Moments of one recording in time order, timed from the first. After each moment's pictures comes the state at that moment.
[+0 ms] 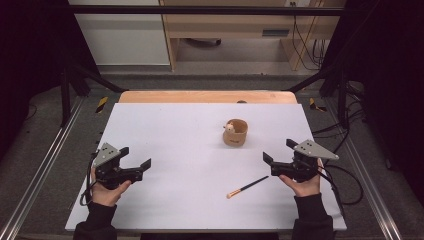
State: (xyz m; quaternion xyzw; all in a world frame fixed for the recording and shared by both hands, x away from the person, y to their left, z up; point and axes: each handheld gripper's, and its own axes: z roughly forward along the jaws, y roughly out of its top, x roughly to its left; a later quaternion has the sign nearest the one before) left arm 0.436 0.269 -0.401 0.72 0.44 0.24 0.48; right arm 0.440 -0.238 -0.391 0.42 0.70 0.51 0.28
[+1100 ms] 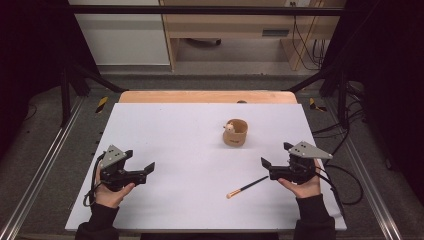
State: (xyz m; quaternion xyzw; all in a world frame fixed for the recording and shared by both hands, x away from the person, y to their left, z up) left arm 0.436 0.261 -0.410 0.74 0.43 0.23 0.46; right arm 0.440 -0.234 -0.397 0.40 0.74 0.47 0.27
